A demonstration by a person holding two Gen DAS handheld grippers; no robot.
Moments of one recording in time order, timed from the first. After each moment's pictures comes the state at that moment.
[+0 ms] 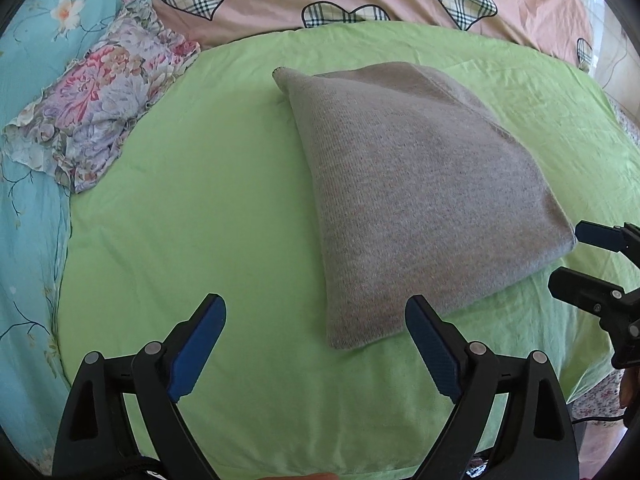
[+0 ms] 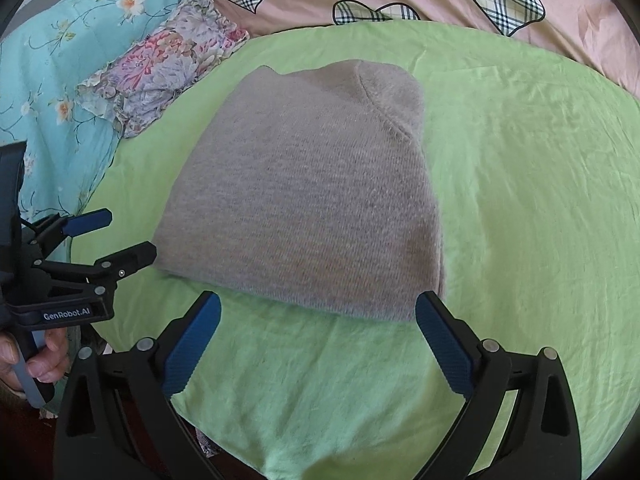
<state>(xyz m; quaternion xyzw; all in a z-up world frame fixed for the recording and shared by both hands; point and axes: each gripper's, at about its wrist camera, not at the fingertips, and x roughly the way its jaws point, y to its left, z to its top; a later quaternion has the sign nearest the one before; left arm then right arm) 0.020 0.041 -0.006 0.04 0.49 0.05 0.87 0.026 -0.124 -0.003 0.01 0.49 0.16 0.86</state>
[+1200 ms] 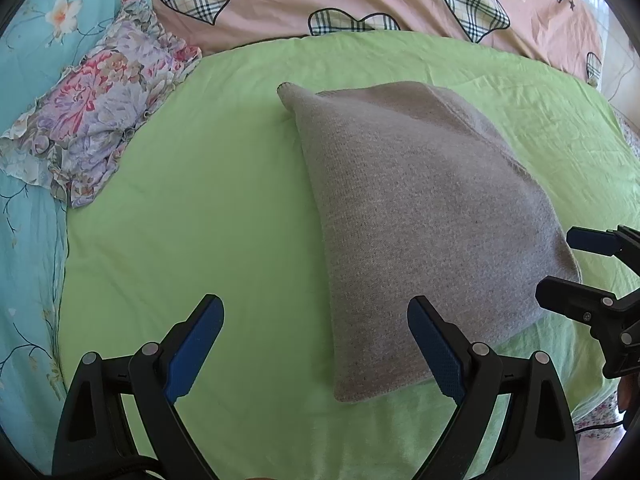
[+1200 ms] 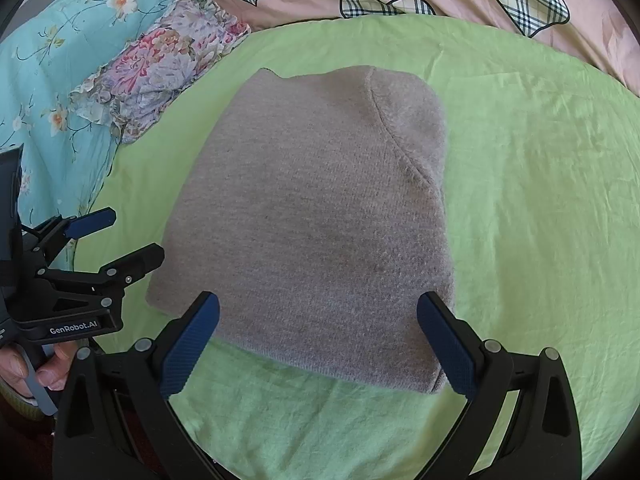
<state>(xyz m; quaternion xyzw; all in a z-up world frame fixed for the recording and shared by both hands) 0.052 0.049 0.004 0.03 0.48 0.05 0.87 0.068 -0.114 0.003 0.00 0.51 0.17 0.85</state>
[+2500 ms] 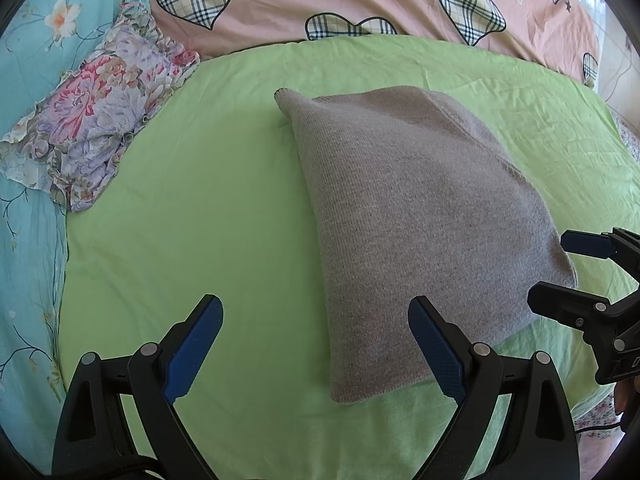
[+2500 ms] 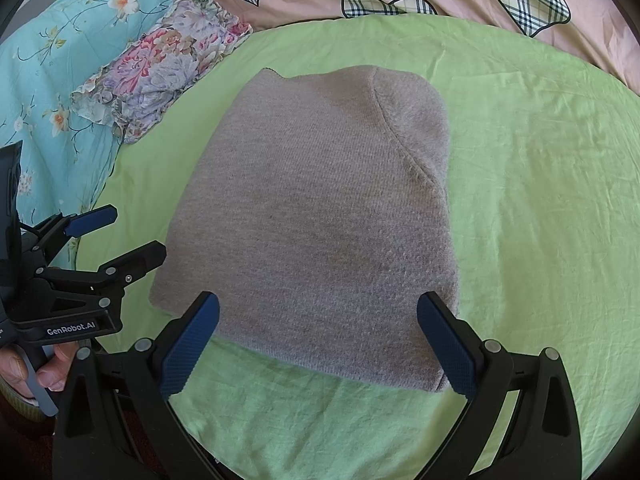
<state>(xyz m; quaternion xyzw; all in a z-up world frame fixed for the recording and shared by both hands) 0.051 0.046 0.008 0.03 0.48 0.05 0.88 0.065 -0.110 0.005 0.00 0.51 0.17 0.85</state>
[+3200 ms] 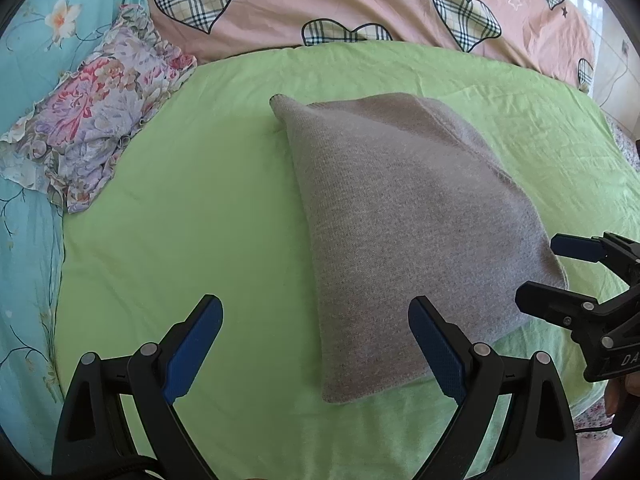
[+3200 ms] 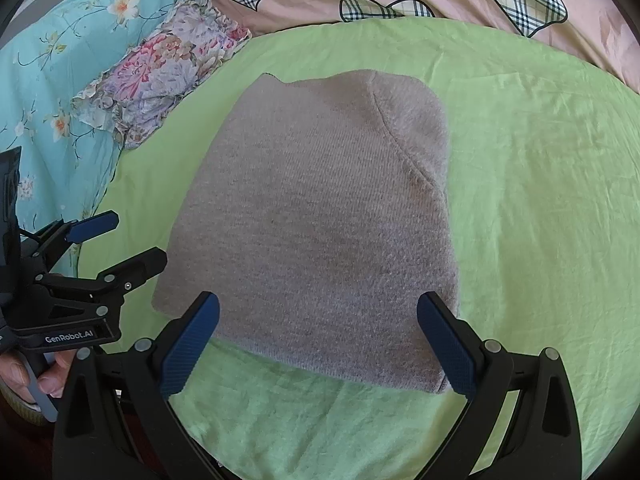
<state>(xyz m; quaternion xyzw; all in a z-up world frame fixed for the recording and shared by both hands) 0.047 0.041 0.012 0.02 0.47 0.04 0.88 0.066 -0.112 0.006 0.01 0.50 0.17 0.85</state>
